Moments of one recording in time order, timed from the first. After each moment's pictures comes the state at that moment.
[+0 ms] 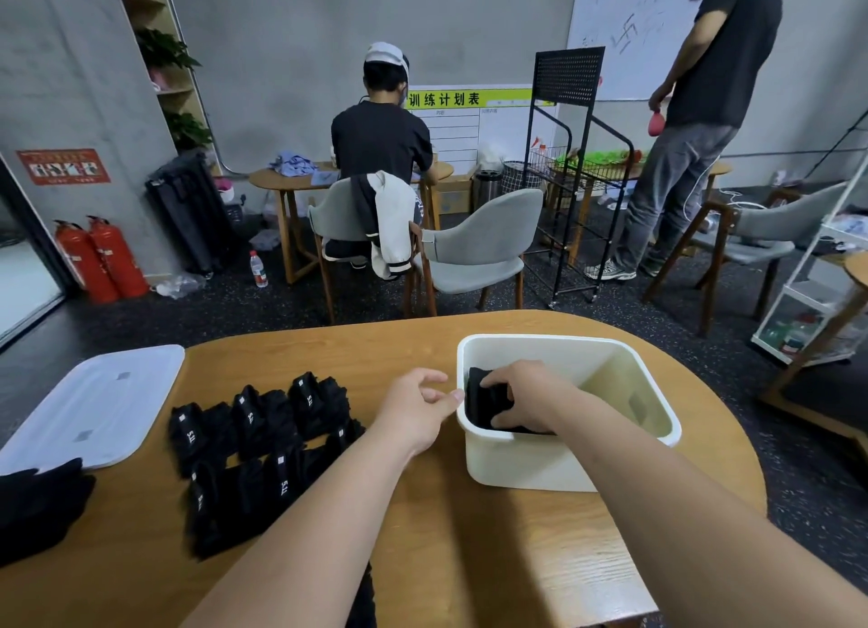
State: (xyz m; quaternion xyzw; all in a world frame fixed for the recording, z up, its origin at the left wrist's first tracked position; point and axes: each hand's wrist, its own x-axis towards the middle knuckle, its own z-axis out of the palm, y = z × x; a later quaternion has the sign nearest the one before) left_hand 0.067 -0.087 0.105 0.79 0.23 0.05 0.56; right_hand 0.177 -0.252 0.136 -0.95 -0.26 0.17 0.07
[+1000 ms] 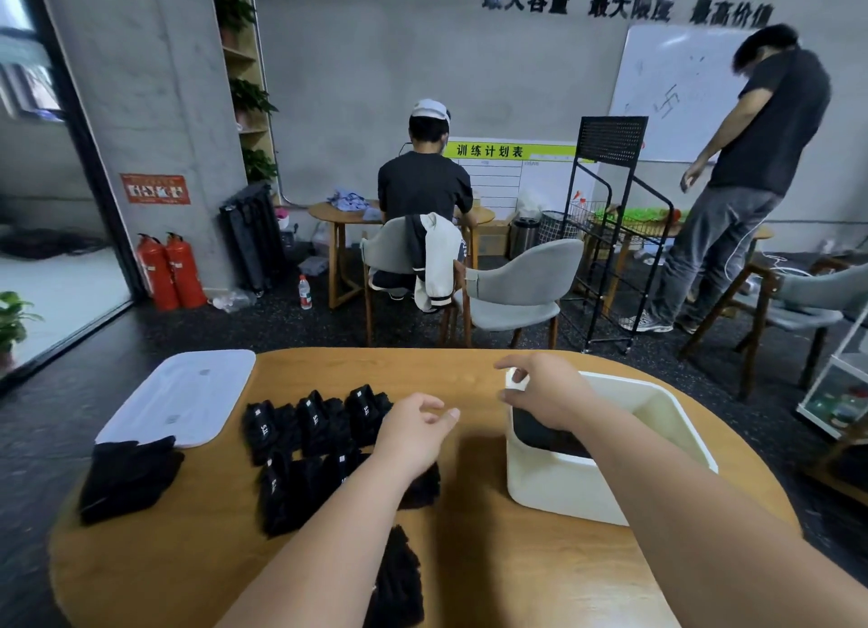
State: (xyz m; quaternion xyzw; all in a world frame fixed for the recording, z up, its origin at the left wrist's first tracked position) left_hand 0.003 -0.043 0.117 0.82 0.27 0.11 0.50; right_hand 0.134 -0.216 0.190 -0.93 -0.33 0.03 0.14
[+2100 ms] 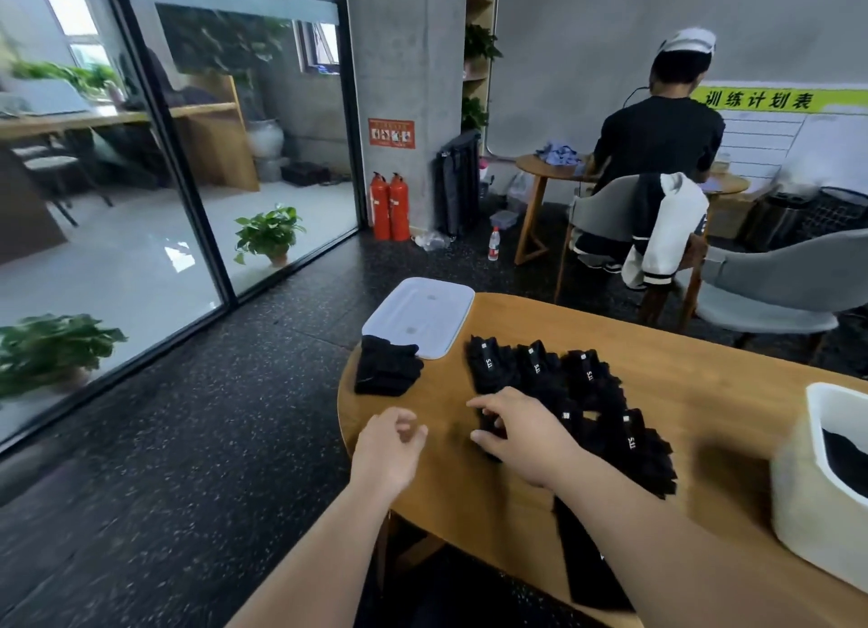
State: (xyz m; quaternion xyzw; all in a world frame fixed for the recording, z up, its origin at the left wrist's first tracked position) left_hand -0.252 0.145 0.013 0.74 0.52 0.21 0.36; right_hand -0.072 0.018 0.077 -0.79 -0.57 0.14 0.19
